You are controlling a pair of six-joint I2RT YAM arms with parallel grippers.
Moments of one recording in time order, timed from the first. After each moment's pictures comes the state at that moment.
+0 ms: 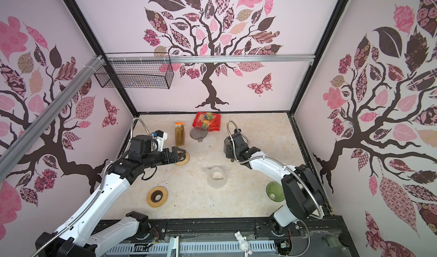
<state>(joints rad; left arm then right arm) -0.31 1.02 0.90 -0.57 0.35 -0.47 0.56 1.50 0.95 -0.24 0.22 0.48</state>
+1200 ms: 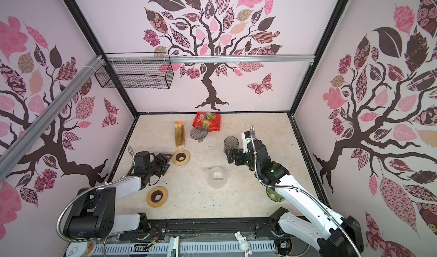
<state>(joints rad) -0.03 1.38 0.40 0.31 0.38 -1.17 0.56 0.99 0.78 -0.28 -0.02 0.50</state>
